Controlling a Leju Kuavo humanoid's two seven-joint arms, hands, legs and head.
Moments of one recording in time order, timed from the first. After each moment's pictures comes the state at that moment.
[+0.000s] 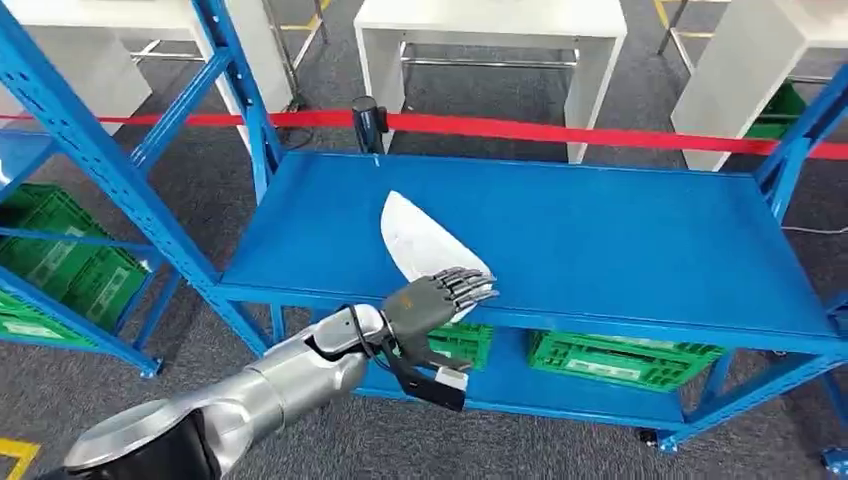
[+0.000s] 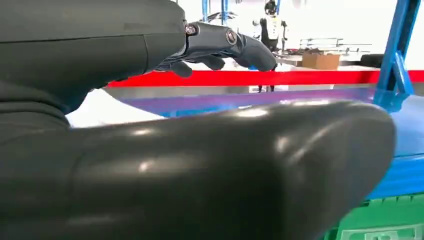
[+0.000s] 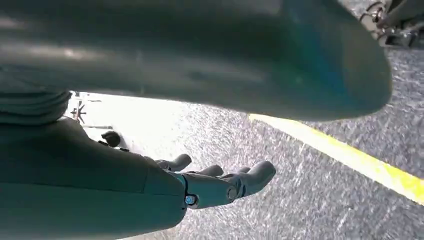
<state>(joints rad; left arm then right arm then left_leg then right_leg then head) -0.82 -0.16 -1.22 -0.44 -0.65 0.49 -0.64 -0.08 0.13 -0.68 -0.17 1.23 -0.05 0.18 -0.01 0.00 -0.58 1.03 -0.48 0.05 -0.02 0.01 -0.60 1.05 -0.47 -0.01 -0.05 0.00</state>
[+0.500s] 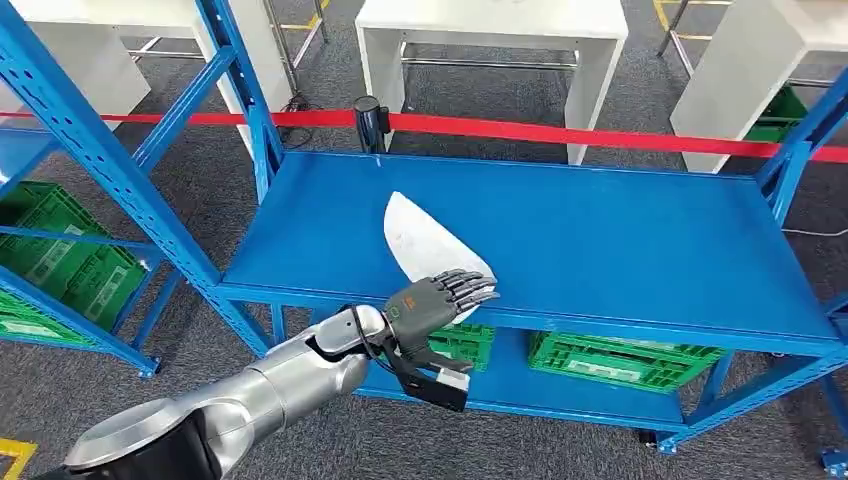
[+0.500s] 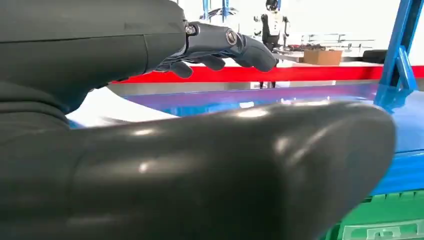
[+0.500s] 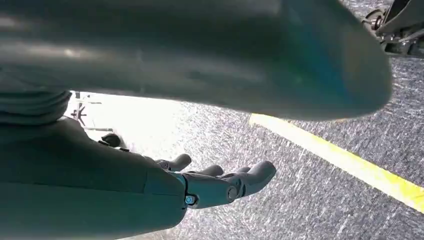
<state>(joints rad) -0.82 -0.17 -1.23 -0.44 -0.64 0.48 -0.62 -0.08 0.13 -0.69 -0.17 1.22 -0.05 0.18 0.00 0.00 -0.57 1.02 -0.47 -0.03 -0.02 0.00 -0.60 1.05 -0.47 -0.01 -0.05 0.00</state>
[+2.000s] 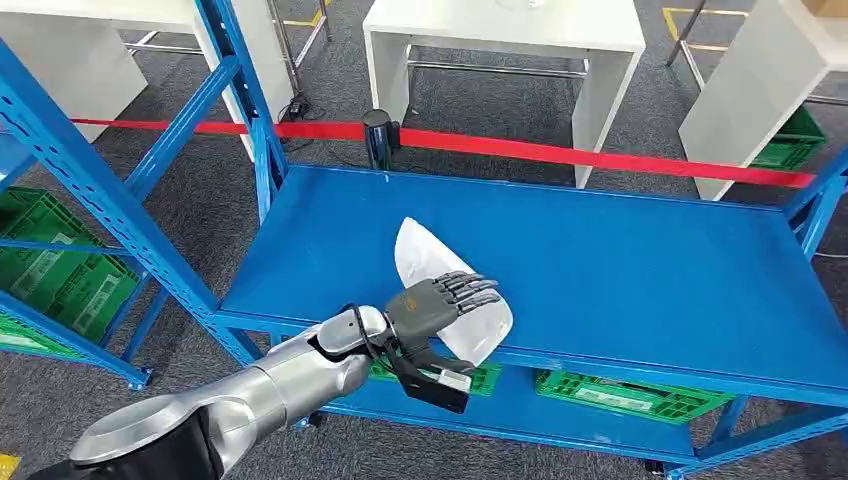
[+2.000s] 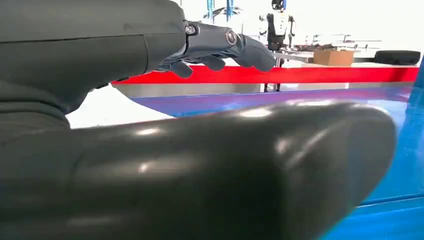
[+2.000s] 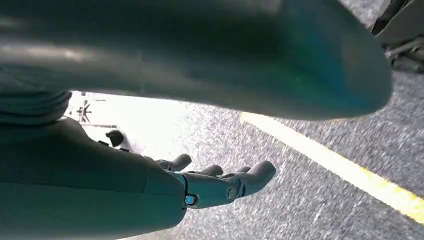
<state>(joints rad) -0.82 -0.17 -1.26 -0.43 -0.63 0.49 -0.62 -0.08 0.13 -0.69 -0.16 1.24 -0.05 0.19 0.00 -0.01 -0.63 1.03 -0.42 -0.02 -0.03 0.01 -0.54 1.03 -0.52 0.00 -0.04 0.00</state>
